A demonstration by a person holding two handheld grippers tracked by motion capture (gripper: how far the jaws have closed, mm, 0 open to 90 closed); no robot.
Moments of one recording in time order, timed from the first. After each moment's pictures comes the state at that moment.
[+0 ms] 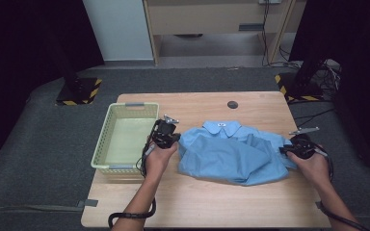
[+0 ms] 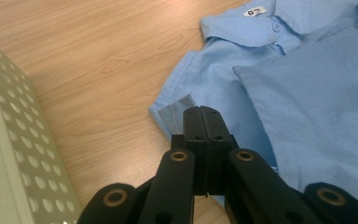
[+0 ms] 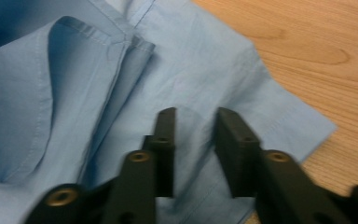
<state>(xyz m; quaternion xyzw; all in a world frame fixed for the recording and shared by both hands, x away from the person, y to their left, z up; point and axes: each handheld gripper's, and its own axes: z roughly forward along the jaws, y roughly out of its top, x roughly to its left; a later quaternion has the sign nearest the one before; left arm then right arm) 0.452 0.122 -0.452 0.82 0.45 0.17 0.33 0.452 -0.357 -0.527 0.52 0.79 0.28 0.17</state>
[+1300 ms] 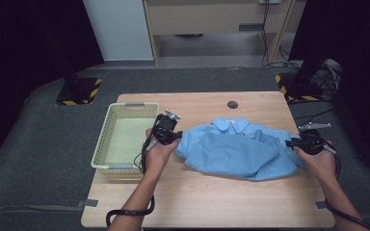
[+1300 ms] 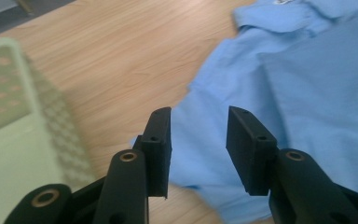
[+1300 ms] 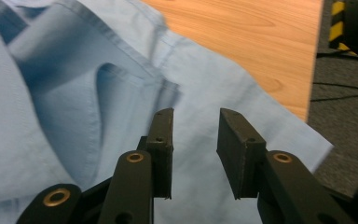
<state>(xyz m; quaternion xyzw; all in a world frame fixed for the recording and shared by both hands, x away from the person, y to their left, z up) 0.456 0.114 -0.435 0.82 0.44 0.21 0.30 0.454 -0.377 -0.508 0.53 0.76 0.31 0.21</state>
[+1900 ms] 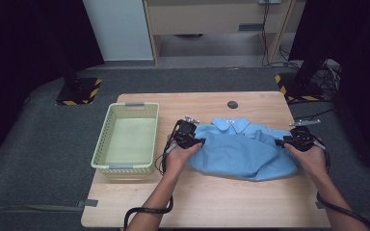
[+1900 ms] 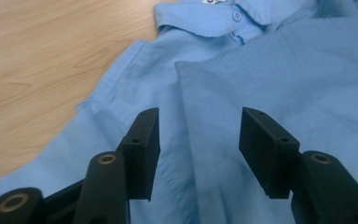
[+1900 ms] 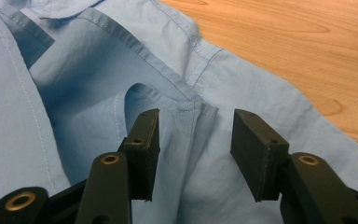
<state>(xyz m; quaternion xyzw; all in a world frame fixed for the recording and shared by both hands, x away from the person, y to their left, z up) 0.472 0.061 -0.475 0.82 0.43 0.11 0.35 0.475 -0.358 -0.517 0.52 0.77 0.32 0.17</state>
